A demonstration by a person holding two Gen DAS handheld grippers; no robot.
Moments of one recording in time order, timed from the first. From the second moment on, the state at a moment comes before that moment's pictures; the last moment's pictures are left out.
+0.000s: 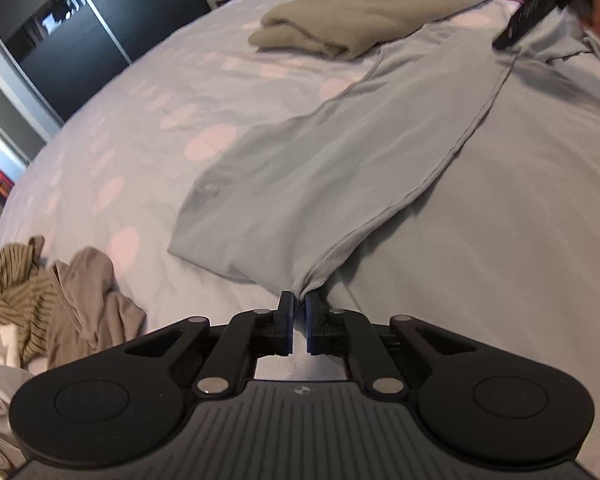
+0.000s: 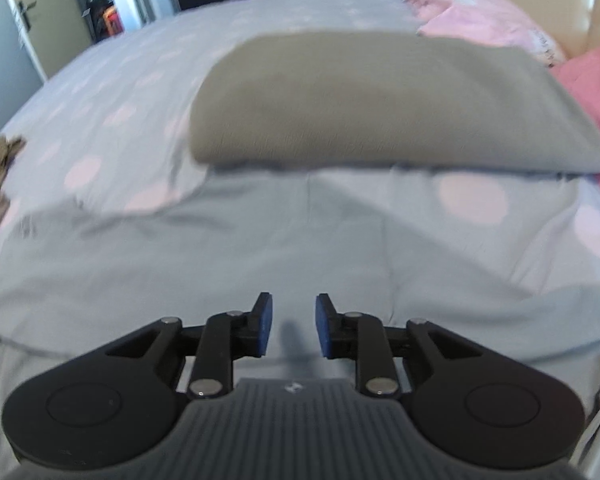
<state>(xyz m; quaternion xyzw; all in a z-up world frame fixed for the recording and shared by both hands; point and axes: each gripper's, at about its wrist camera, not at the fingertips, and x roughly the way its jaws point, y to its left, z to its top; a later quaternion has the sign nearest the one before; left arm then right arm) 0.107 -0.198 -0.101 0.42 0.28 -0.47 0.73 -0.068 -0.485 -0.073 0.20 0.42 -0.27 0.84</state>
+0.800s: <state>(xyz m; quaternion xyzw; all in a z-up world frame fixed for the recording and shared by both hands) 0.119 -0.200 -0.117 0.41 0.33 -0.43 0.74 -0.136 -0.489 -0.065 0.24 0.40 -0.31 0.83</state>
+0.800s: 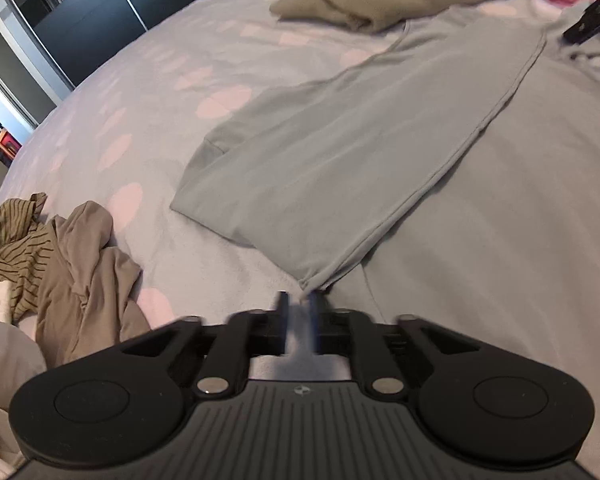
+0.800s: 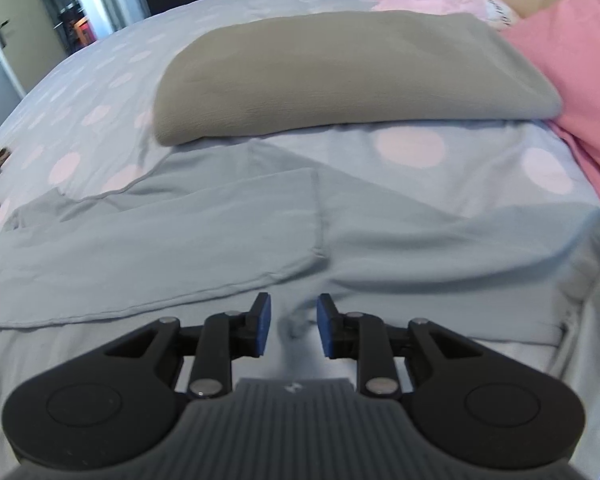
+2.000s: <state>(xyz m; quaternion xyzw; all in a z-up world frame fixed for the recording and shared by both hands) 0.105 -0.203 -0.111 0.44 0.25 -0.44 0.74 -0.138 -0.526 -0.073 0.37 0.32 -0.33 0.81</state>
